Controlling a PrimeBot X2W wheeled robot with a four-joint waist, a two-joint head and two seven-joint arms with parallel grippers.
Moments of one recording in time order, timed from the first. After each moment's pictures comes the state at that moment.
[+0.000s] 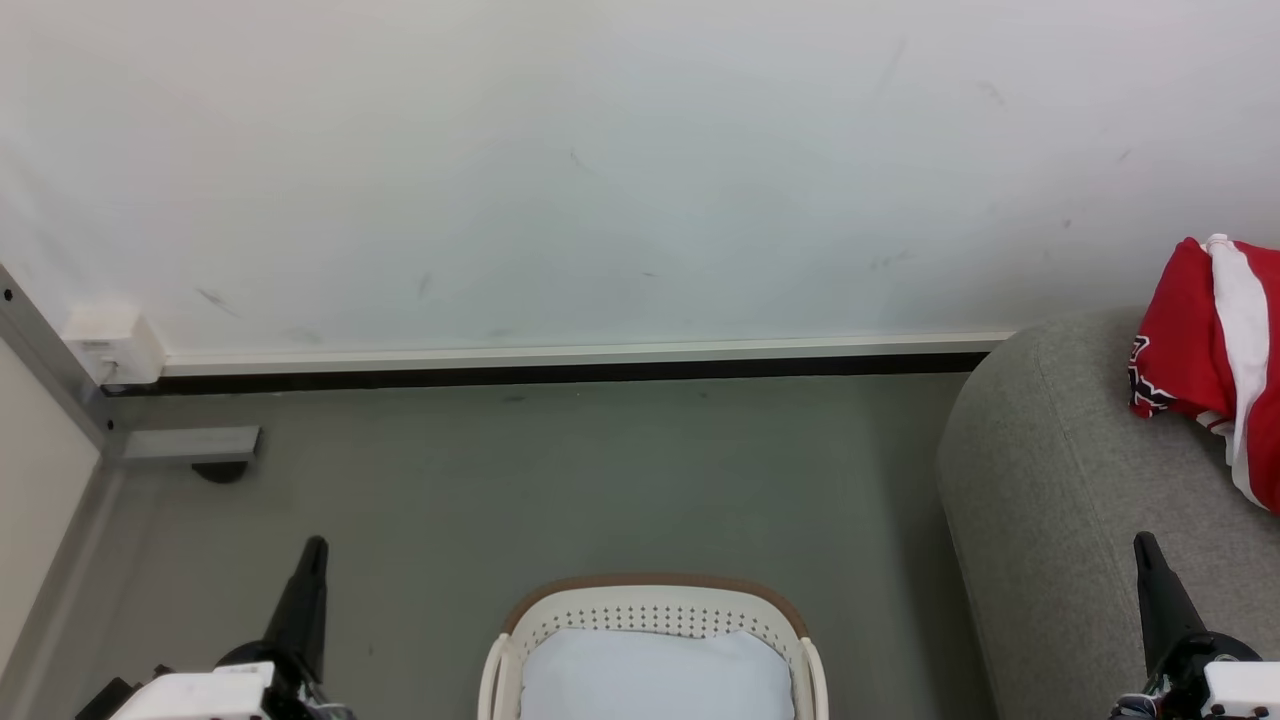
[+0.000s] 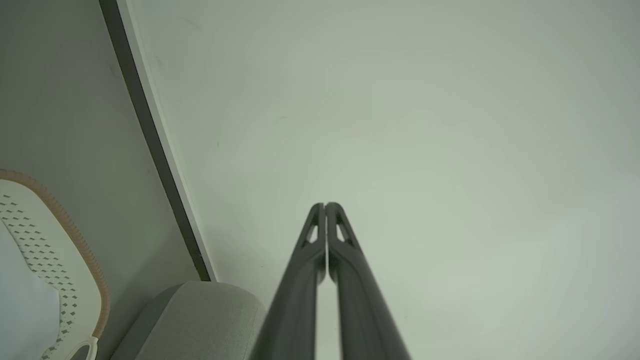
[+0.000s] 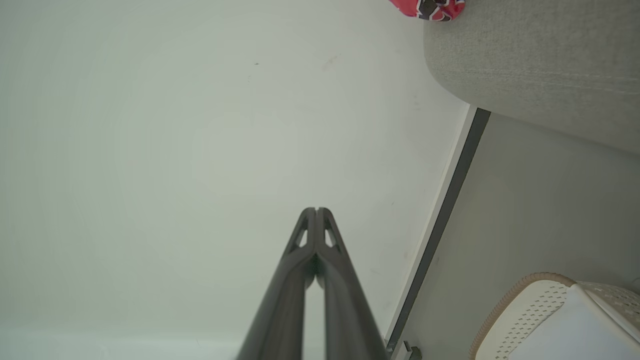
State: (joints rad) left arm -0.10 0.05 0.11 0.25 -1.61 -0.13 0.11; right arm -0.10 -0.05 -0.11 0.25 1.61 0.13 0.11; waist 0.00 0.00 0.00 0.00
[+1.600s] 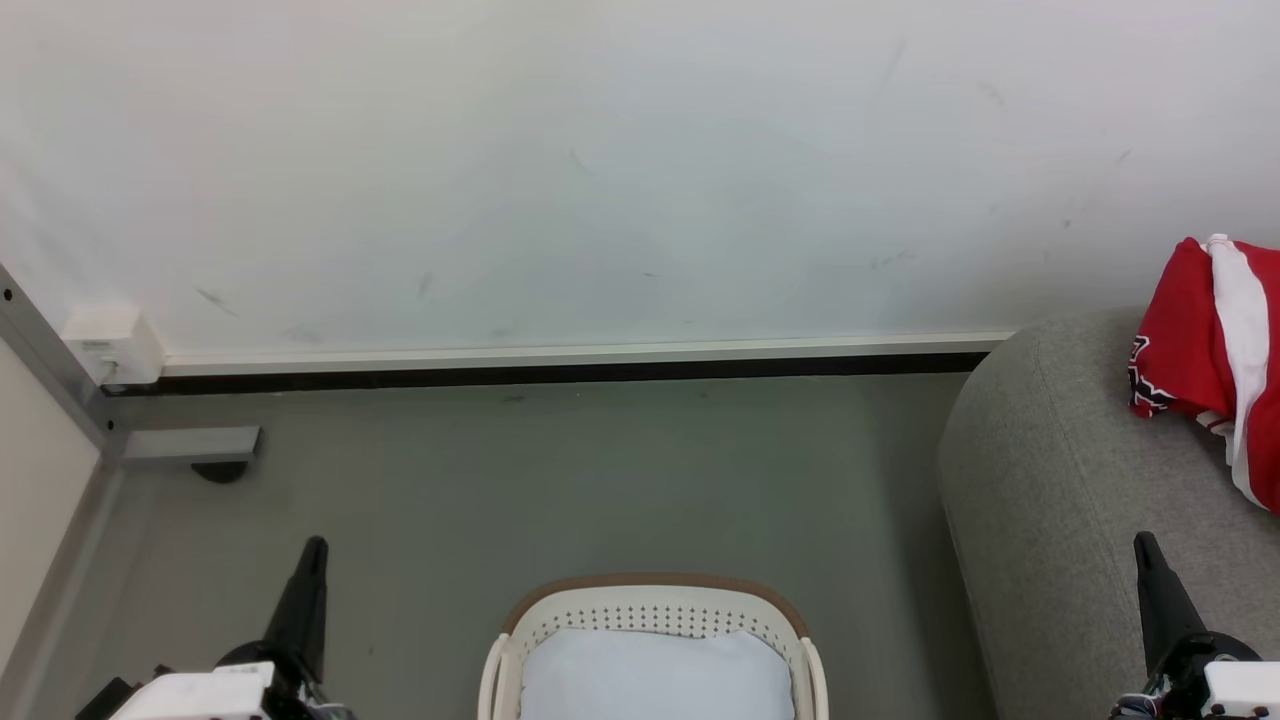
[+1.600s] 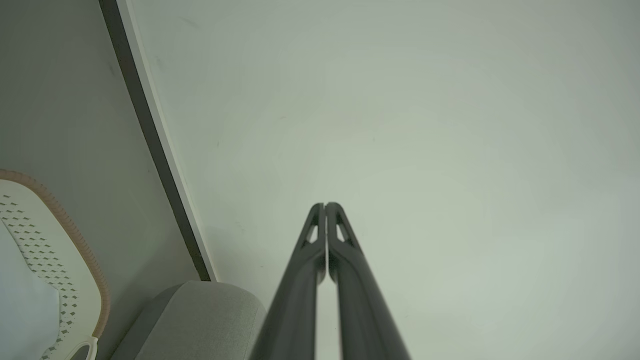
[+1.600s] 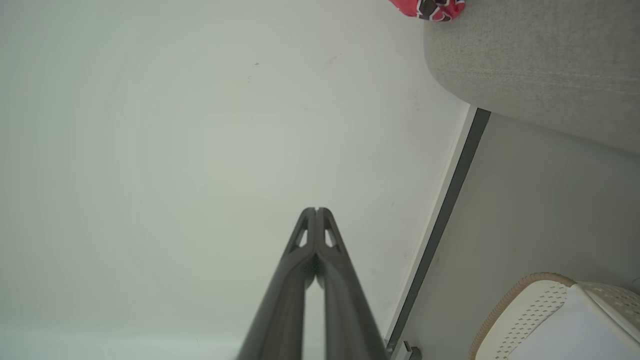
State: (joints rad) left arm -0.10 0.05 0.11 0.25 -1.61 -0.13 0.11; right arm -0.10 -0.05 -0.11 0.25 1.61 0.13 0.11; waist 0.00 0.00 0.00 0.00
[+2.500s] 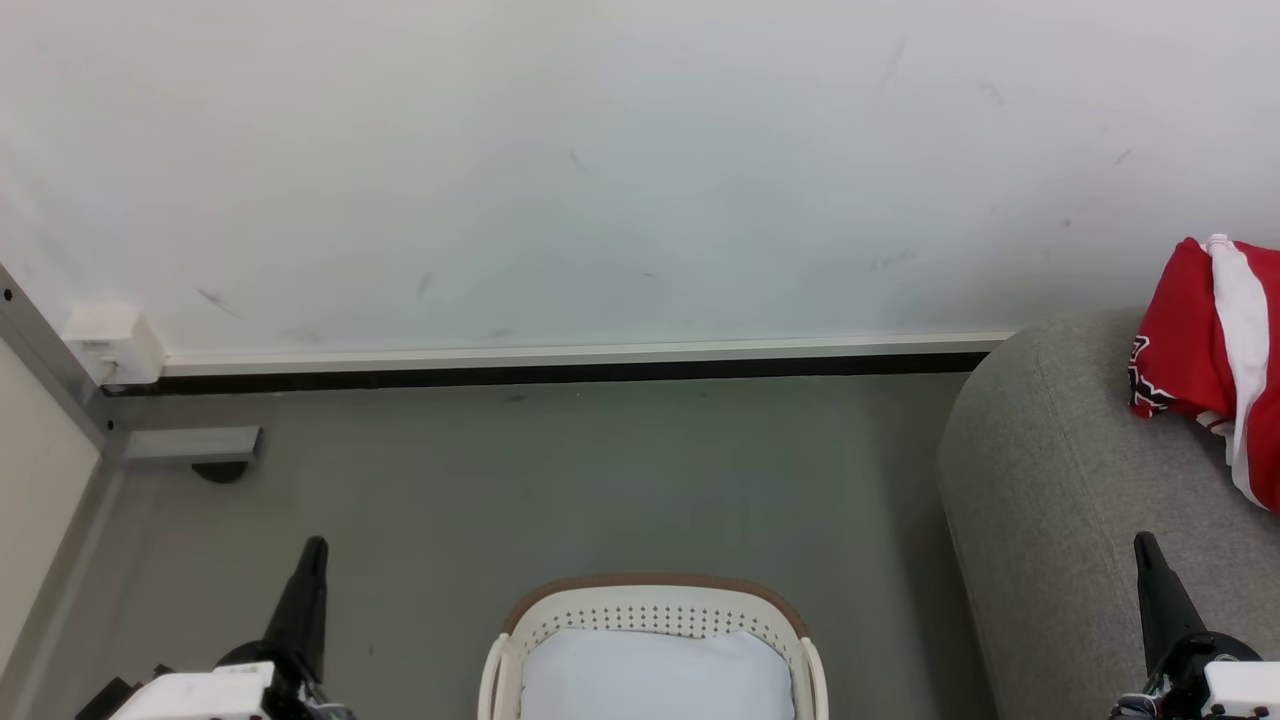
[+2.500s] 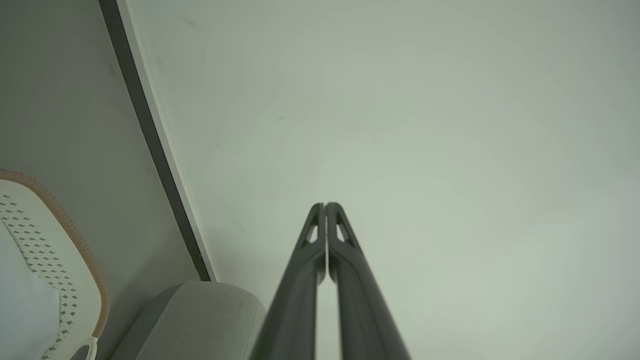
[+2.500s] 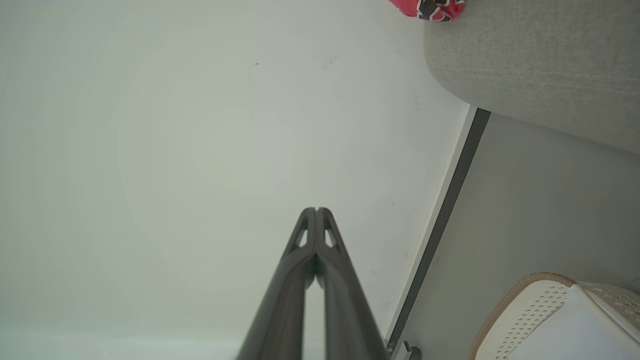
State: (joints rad) left arm -0.10 0.05 0.11 0.25 -1.61 -0.13 0.11; right arm -0.10 -0.05 -0.11 0.25 1.61 0.13 0.11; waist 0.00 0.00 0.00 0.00
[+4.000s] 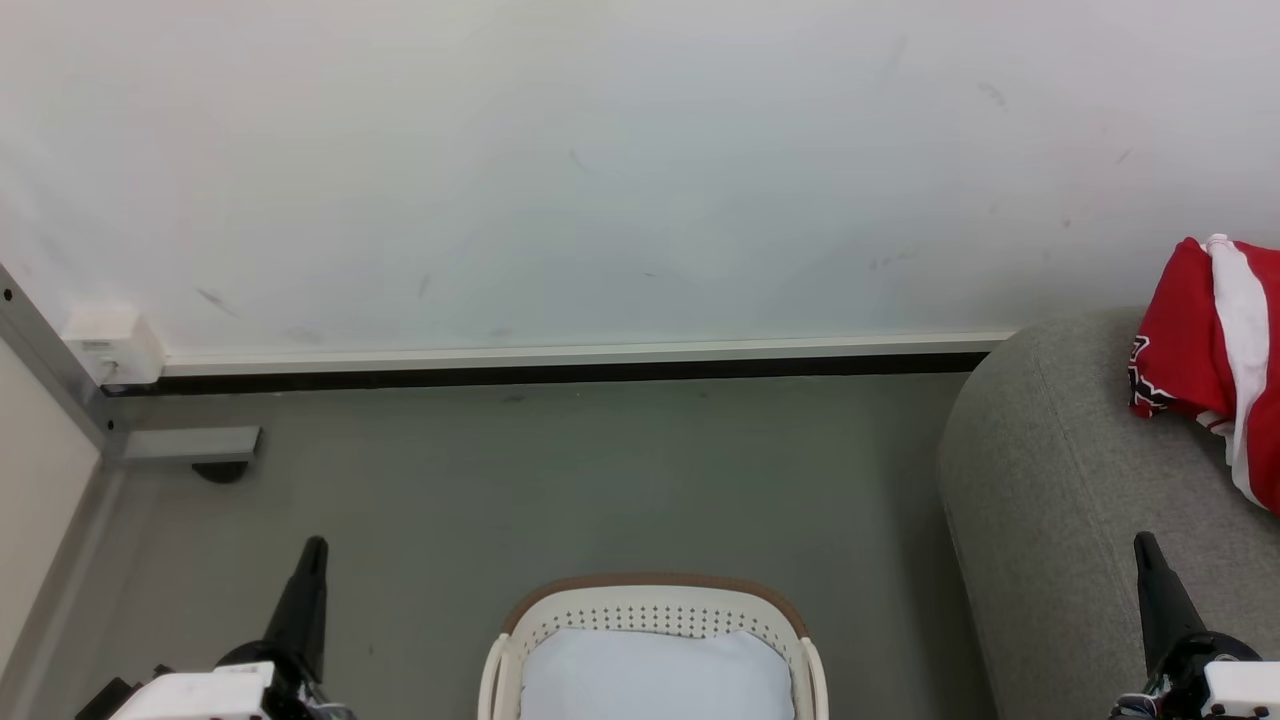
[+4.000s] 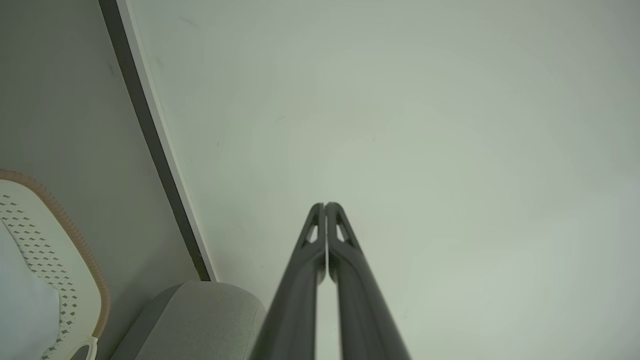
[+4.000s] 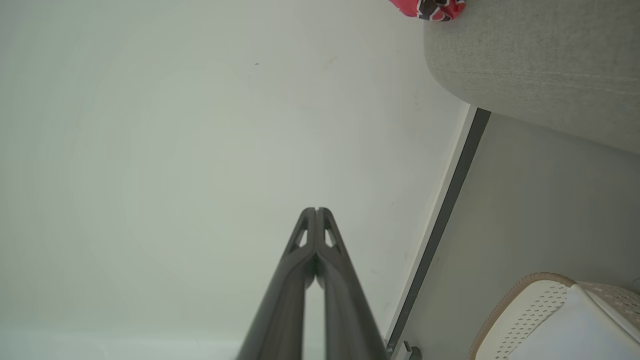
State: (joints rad) left arm -0.10 0.05 0.11 0.25 -1.61 -0.13 0.11; right arm -0.10 -0.05 -0.11 0.25 1.61 0.13 0.11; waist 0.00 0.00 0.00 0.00
